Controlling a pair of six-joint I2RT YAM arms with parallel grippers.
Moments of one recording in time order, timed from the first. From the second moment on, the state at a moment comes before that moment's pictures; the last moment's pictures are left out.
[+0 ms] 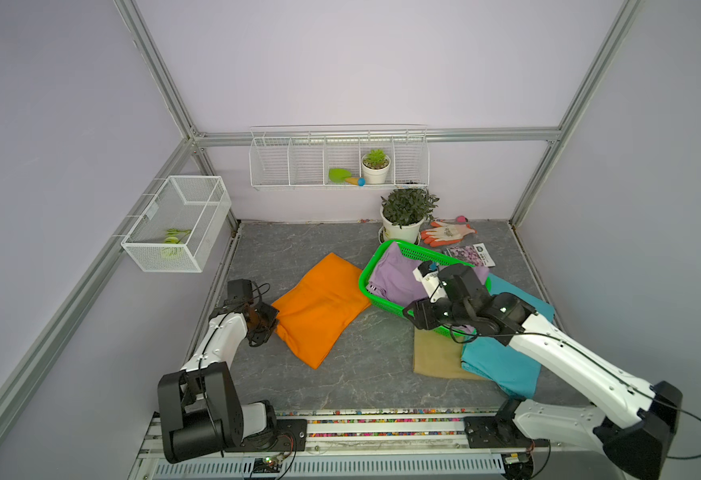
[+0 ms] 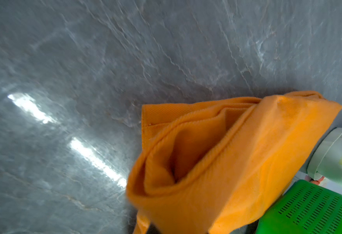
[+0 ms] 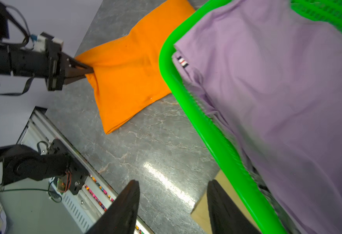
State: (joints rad) left arm 0.19 1.32 0.73 -0.60 0.27 -0.88; right arm 0.76 1.20 1.10 -0.71 -0.13 0.35
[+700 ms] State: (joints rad) left arm 0.29 1.14 0.69 -0.68 0.39 -0.81; right arm 0.92 1.88 1.71 -0.73 -0.09 0.23
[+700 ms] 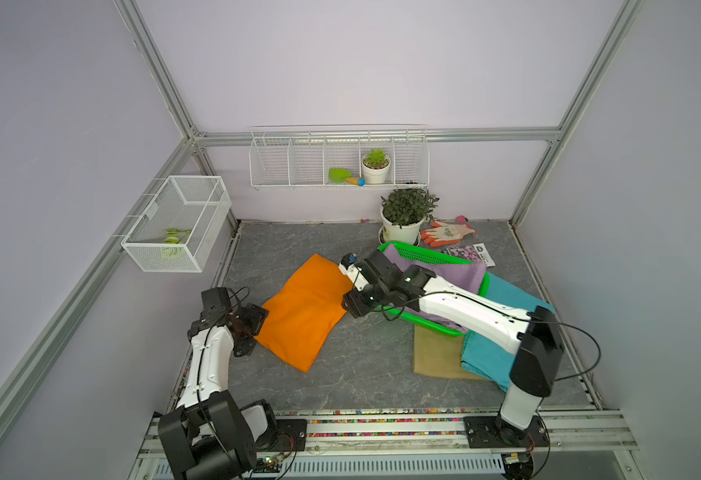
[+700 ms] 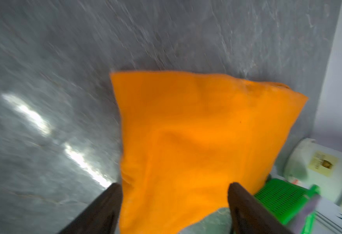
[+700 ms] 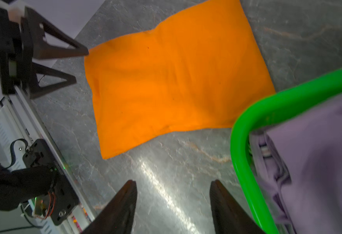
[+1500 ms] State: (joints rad) left arm 0.14 1.34 0.63 -0.51 0.36 -0.89; right arm 0.72 2.31 2.23 -0.85 -0.17 0.17
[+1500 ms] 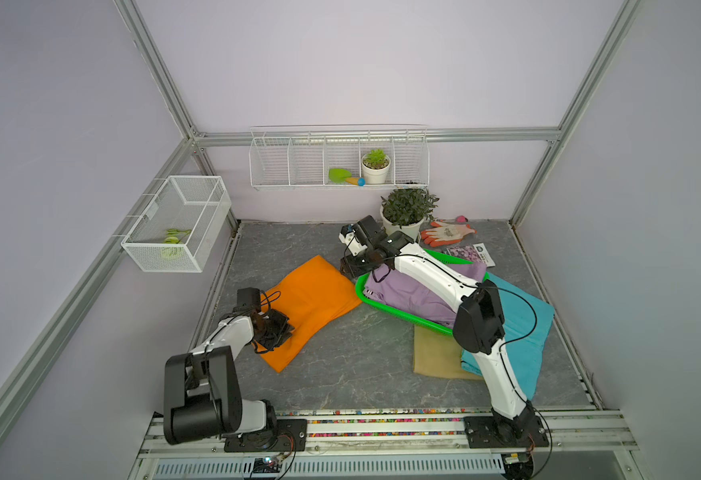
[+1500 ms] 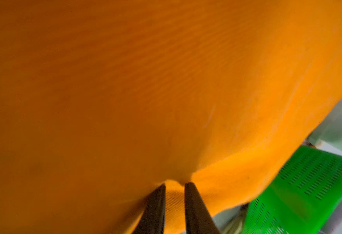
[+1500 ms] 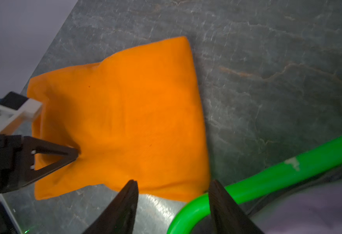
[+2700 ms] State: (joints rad) left arm 0.18 1.17 0.61 -0.63 0.10 -0.91; right arm 0.74 2.70 2.50 -0.91 -0.37 0.33
